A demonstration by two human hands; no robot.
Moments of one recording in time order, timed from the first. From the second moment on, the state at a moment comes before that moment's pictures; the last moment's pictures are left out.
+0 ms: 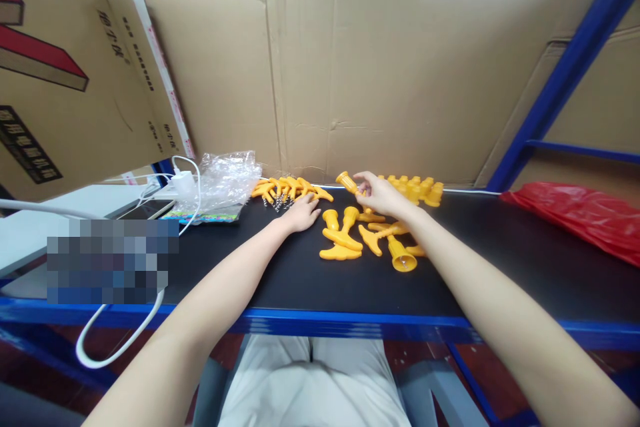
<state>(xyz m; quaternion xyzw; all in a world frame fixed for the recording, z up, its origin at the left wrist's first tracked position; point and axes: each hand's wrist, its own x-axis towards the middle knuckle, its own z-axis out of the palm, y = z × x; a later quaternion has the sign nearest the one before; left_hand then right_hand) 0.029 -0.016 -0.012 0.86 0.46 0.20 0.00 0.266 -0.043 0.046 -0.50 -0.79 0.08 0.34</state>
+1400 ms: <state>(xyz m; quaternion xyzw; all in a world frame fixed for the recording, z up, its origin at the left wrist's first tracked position) 0.032 -0.065 0.051 0.88 0.27 0.28 -0.27 0.238 -0.082 0.072 -0.40 -0.88 -0.15 0.19</state>
